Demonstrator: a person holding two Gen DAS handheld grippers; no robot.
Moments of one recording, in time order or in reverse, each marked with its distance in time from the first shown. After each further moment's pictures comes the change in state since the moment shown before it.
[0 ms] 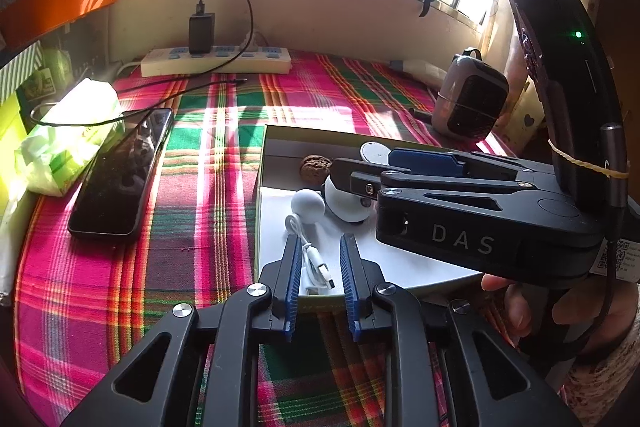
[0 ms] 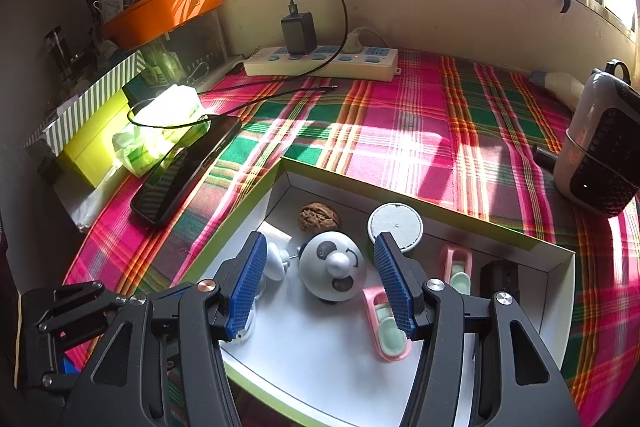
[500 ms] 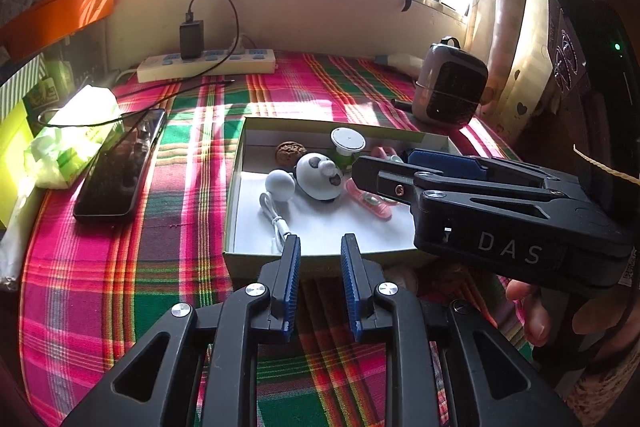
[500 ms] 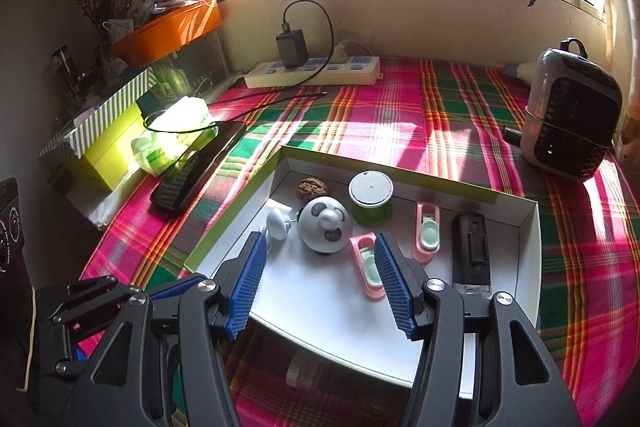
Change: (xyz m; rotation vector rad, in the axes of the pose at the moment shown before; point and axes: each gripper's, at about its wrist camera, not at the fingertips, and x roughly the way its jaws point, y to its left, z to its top) left arm -0.022 -0.026 -0.016 0.040 -0.004 0.009; right arm -0.045 -0.009 -0.031 0.067 -0.062 0.008
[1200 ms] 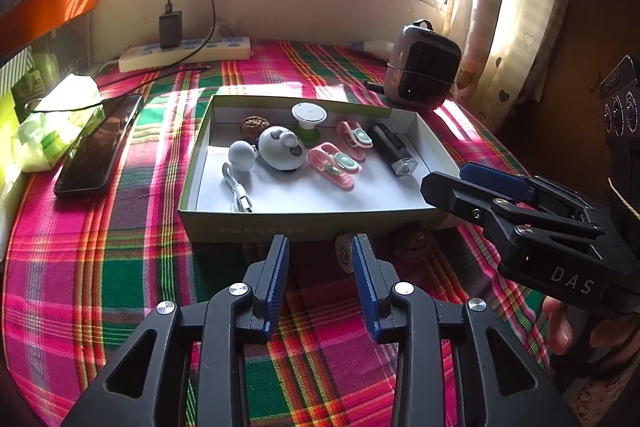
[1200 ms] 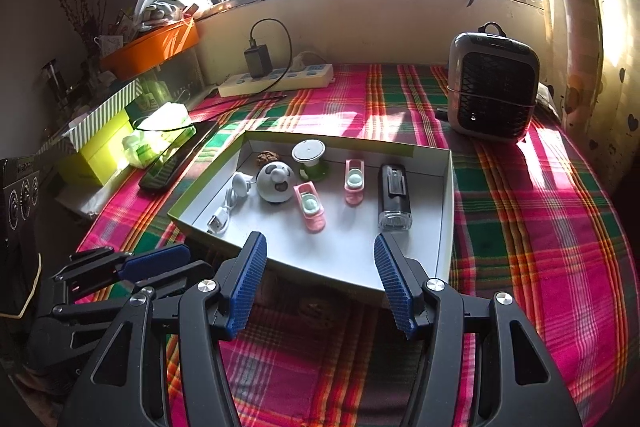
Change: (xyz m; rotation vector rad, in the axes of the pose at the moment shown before) left arm -0.005 -0.021 -0.019 0.014 0.031 -0.055; right arm -0.052 -0.027 -0.047 0.031 -0.066 -0.105
